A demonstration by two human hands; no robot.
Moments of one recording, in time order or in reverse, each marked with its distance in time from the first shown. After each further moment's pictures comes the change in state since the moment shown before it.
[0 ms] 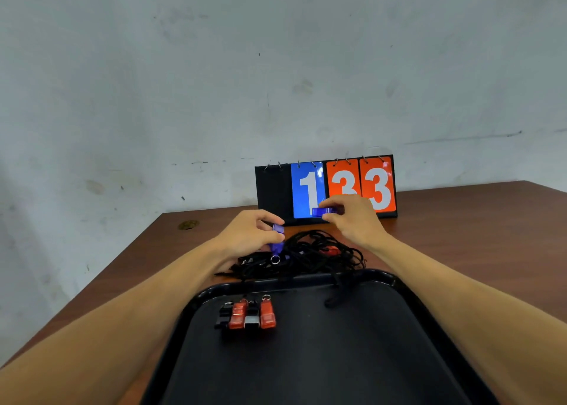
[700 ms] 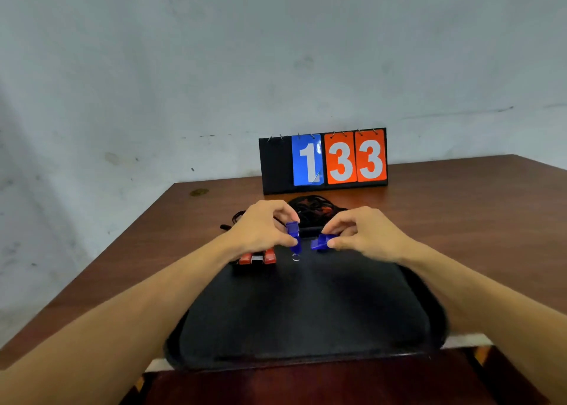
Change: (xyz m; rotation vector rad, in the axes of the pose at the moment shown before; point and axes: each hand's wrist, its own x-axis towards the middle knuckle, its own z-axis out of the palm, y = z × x) left_hand -0.079 0.008 0.033 0.240 -0.081 0.147; right_hand -0.123 -0.038 -0.045 0.034 -0.418 0.042
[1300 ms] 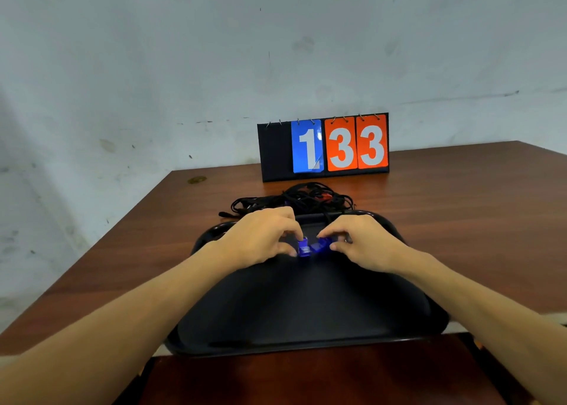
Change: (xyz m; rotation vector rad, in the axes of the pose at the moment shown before) left_hand -0.014 -0.010 0.012 0.624 -0.155 0.292; right_hand -0.008 0.013 0.026 -0.239 -0.042 -0.084
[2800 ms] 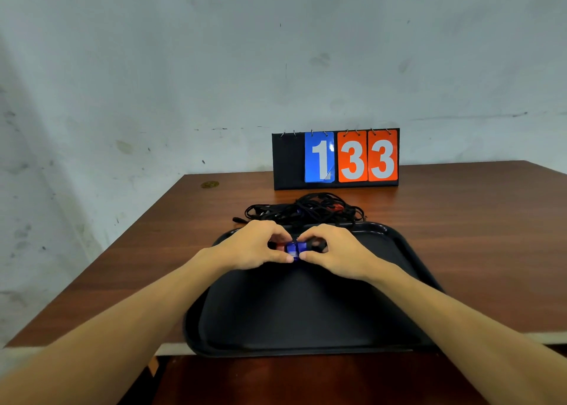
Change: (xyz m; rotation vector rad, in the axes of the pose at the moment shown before) left_hand -0.022 -0.034 0.003 -0.322 -0.027 -0.209; right_hand 0.033 -0.031 0.034 0.180 0.060 -0.055
